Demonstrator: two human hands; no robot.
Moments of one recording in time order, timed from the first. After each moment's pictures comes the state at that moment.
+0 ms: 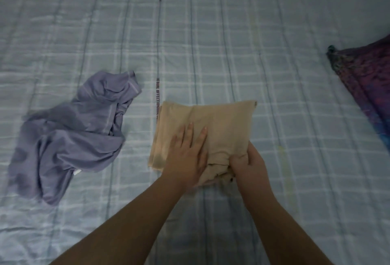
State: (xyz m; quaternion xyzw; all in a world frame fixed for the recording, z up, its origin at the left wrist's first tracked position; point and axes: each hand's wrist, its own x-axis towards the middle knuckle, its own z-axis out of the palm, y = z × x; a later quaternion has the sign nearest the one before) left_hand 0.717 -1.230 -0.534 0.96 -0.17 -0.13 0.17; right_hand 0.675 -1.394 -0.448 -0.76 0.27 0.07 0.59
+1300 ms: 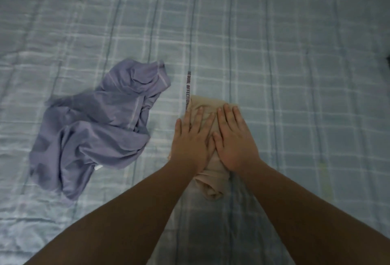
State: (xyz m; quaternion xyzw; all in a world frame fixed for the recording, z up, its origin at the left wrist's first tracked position) left_hand 0.769 -1.181 -0.565 0.98 -0.08 -0.10 0.14; right_hand 0.783 -1.330 -0.557 -0.98 -0.16 0.04 0.06
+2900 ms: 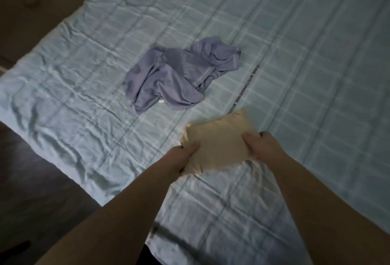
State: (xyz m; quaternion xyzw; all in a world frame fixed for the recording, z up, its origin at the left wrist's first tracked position) left_hand 0.593 -1.136 -0.519 0.46 0.52 -0.14 0.71; right_hand 0.758 -1.330 -0.499 -0.86 0.07 0.38 0.34
